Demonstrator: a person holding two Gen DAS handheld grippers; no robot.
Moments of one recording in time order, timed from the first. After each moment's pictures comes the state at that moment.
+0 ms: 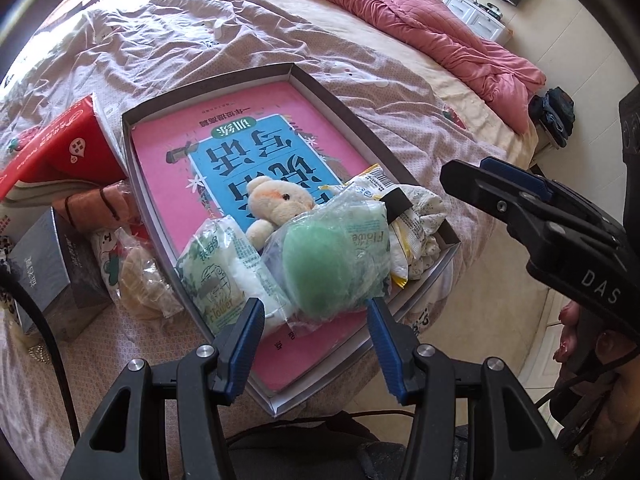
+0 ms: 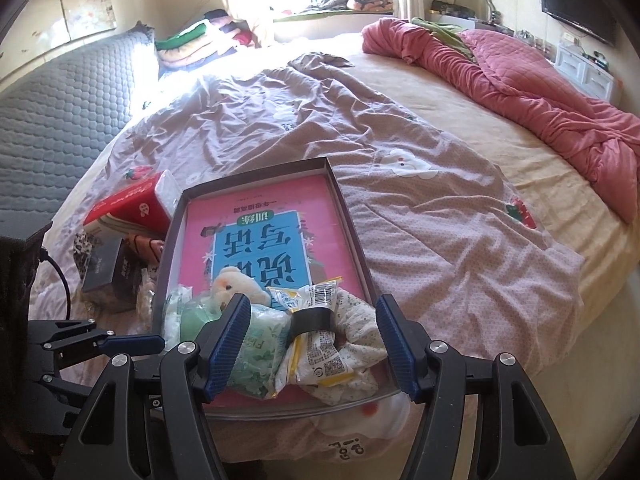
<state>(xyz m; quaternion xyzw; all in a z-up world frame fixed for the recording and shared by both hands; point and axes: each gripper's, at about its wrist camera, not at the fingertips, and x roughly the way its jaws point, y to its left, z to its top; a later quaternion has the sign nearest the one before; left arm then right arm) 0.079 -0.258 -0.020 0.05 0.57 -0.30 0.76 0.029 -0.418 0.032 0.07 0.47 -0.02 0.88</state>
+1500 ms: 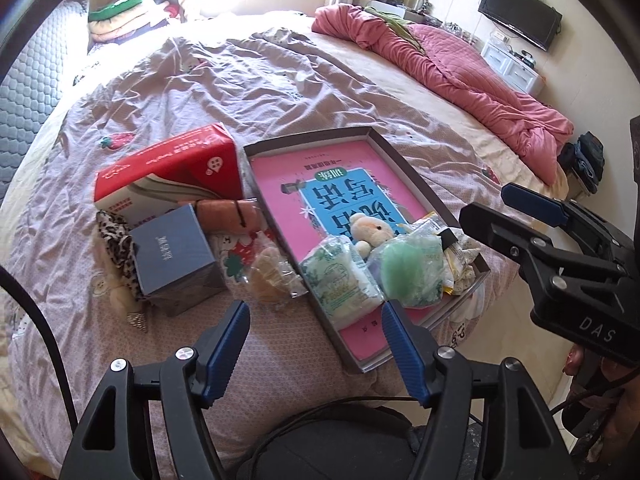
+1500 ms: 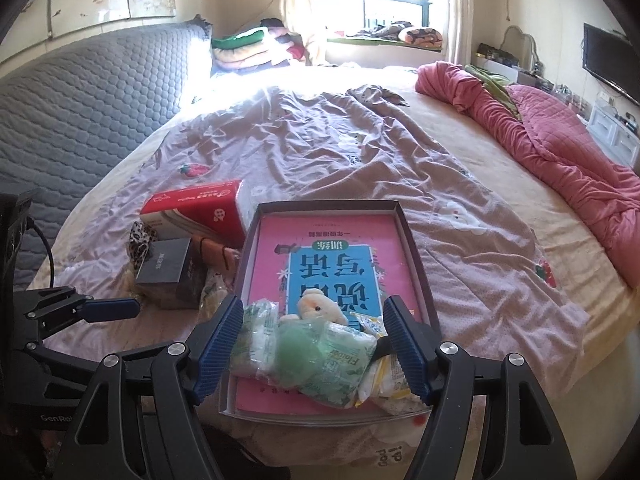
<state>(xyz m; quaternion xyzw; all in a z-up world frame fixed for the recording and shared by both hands) 0.058 -0.171 0.035 0.03 0.50 -0.21 0.84 0.022 -0.335 0.075 0.00 0.43 0.05 0.90</state>
